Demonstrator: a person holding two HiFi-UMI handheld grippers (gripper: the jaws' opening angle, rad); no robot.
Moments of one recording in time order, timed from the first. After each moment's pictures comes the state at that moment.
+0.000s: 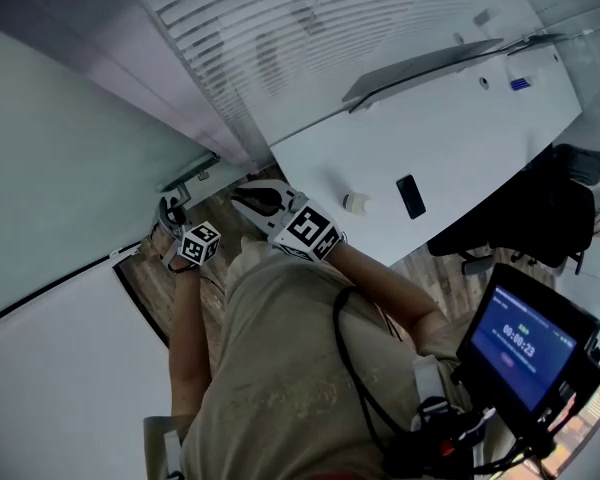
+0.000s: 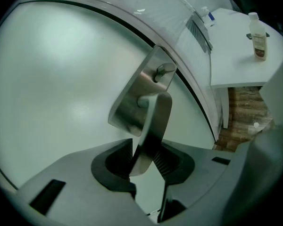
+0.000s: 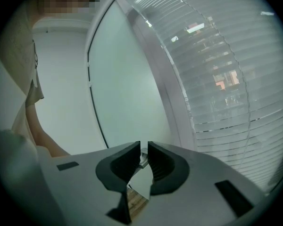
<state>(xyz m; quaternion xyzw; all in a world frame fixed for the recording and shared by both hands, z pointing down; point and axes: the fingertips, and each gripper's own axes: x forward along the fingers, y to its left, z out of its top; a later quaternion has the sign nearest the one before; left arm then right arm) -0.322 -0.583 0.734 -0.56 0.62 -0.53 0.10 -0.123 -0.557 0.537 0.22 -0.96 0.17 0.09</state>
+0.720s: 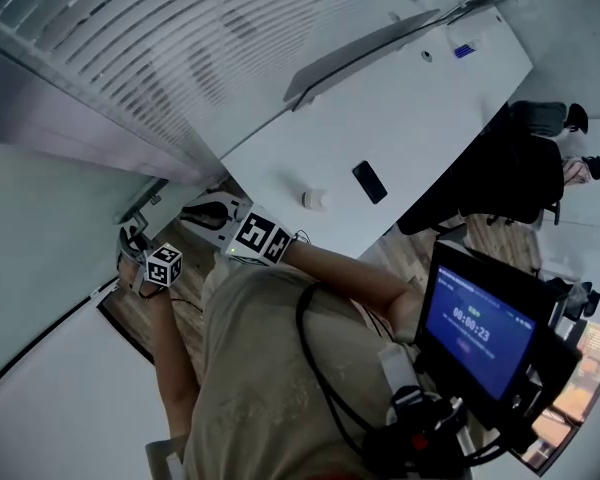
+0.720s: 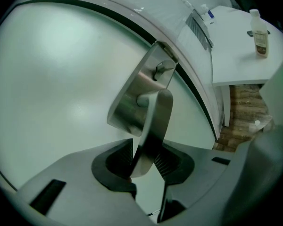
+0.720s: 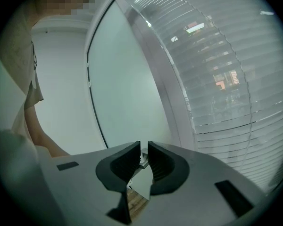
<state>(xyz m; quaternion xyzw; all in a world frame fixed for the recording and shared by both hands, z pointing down) -0.328 -0.594 0.734 -0.56 0.62 -0.54 0.10 -0.126 -0.564 0.532 0.22 -0.96 0.17 0.09</state>
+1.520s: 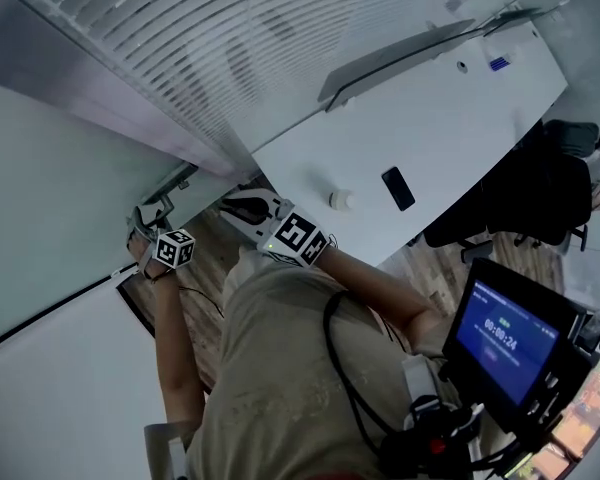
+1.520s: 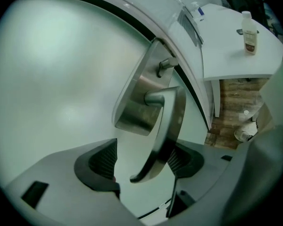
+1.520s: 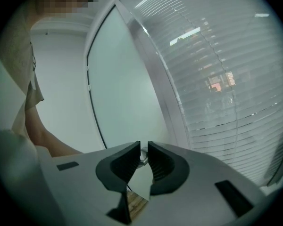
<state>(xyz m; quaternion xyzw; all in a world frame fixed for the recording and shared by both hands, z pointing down) -0.344 -0.613 0.745 -0.58 0.55 -0.59 0.08 -0.109 -0.557 0.544 0.24 -0.95 0.18 0.08</state>
